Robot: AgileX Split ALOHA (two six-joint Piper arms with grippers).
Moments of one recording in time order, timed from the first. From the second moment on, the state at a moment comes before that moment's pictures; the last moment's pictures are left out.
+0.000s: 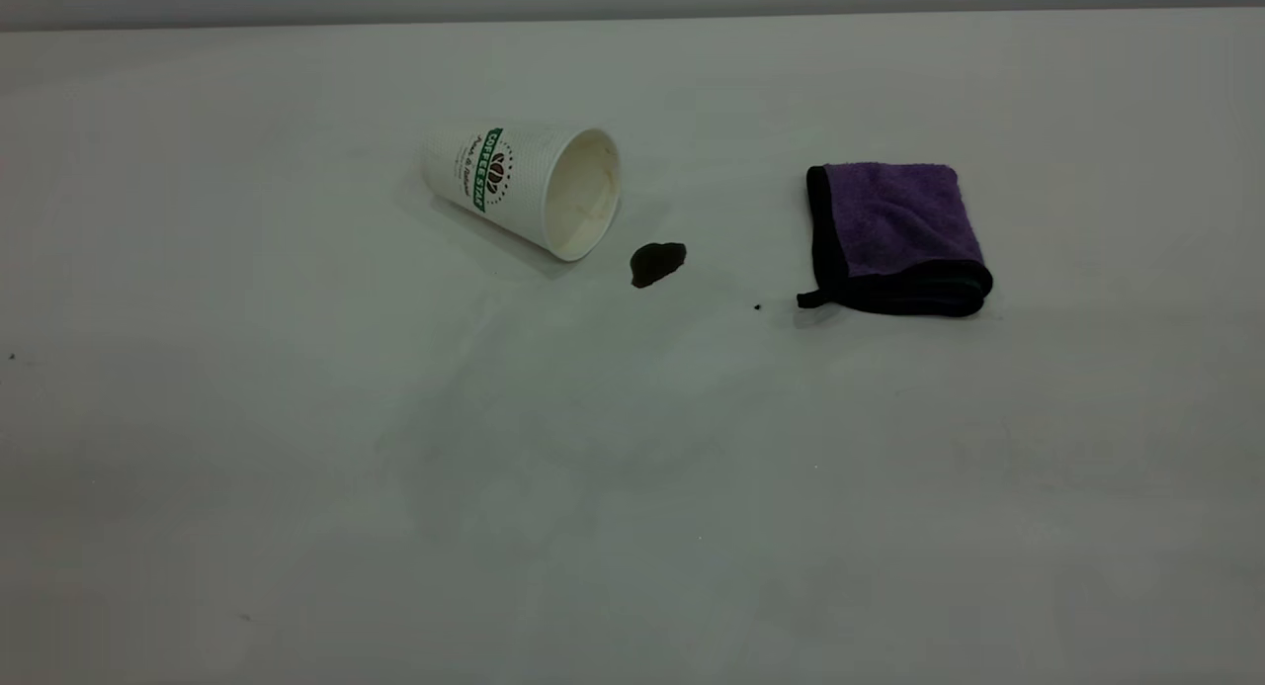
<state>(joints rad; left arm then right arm) 0.02 -0.02 -0.49 -0.05 1.13 0.06 0.07 -0.02 -0.47 0.09 1.14 -0.04</state>
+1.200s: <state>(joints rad) 0.01 0.99 -0.83 -0.46 0.83 0.38 0.07 -0.02 -0.47 0.09 1.14 -0.04</state>
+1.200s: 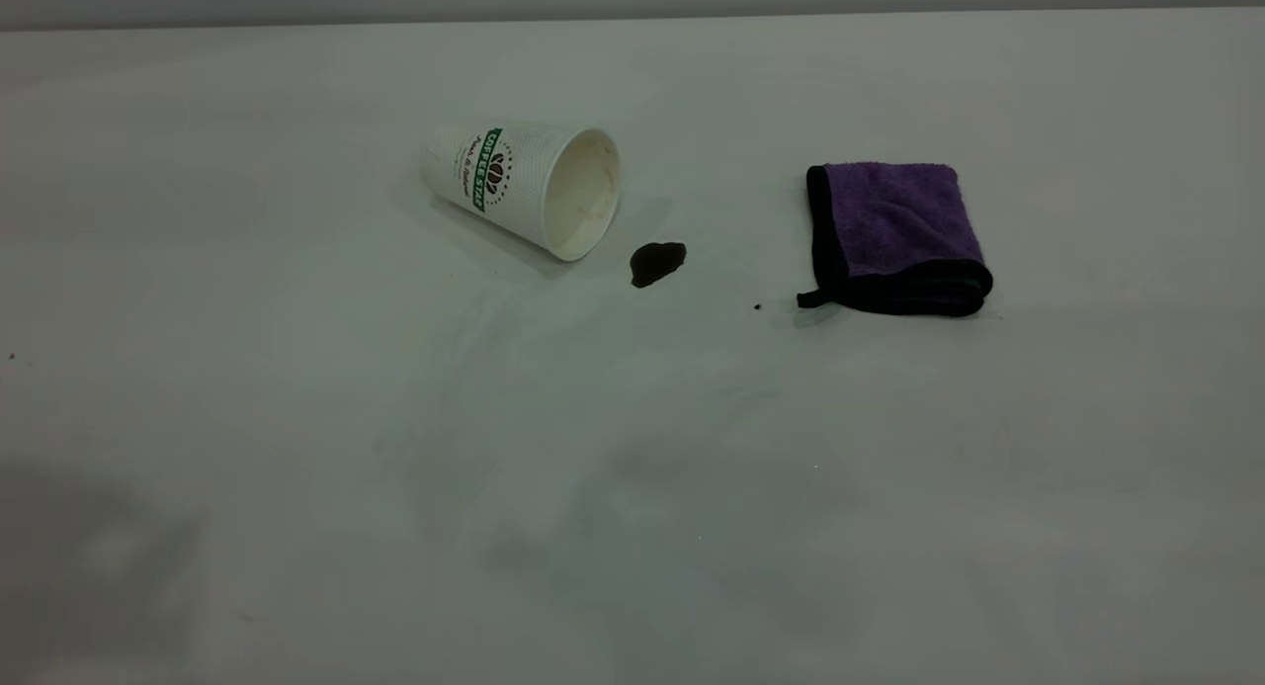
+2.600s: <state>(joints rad) -0.74 2.30 -1.65 0.67 0.68 -0.66 0.07 -0.02 -0.47 0.09 1.14 -0.04</state>
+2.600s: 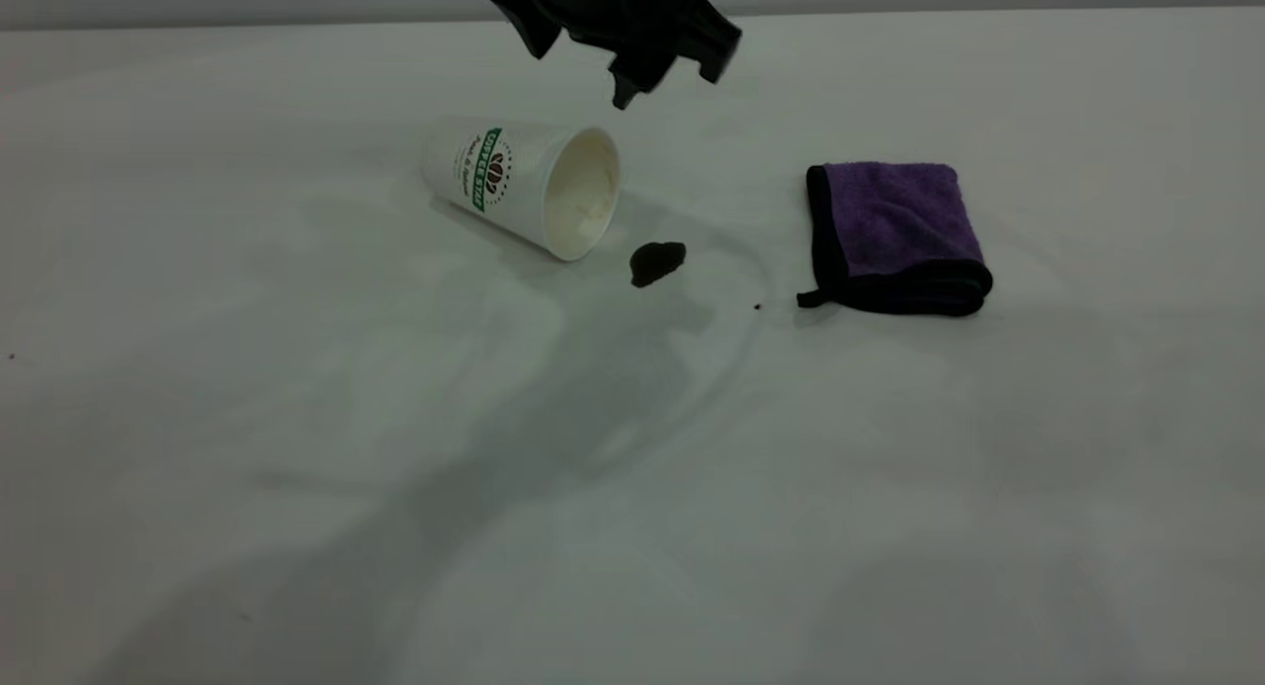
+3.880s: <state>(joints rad) -0.74 2.50 -1.66 1.06 0.68 -1.05 0.07 -0.02 -0.47 0.09 1.14 -0.04</state>
